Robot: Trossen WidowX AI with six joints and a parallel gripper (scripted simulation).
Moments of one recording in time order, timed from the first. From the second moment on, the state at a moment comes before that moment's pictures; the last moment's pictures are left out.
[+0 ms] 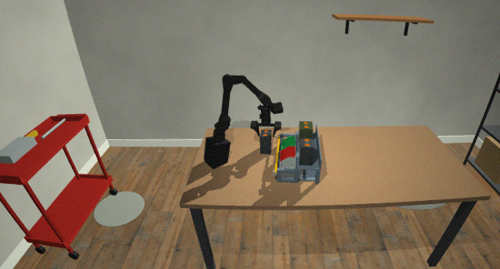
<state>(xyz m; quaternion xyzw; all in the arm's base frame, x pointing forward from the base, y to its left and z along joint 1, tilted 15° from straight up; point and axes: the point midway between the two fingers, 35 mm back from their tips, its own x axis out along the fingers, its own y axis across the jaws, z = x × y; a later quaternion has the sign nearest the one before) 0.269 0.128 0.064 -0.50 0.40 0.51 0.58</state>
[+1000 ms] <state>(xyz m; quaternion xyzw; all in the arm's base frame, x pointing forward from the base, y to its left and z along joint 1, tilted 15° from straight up) 0.303 0.073 0.055 -0.49 0.40 0.52 0.57</state>
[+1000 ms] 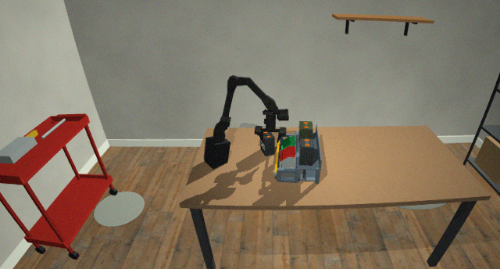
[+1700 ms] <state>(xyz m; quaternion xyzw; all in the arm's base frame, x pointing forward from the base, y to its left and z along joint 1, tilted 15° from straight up) 0.355 0.012 0.056 -0.50 0.40 0.50 0.59</state>
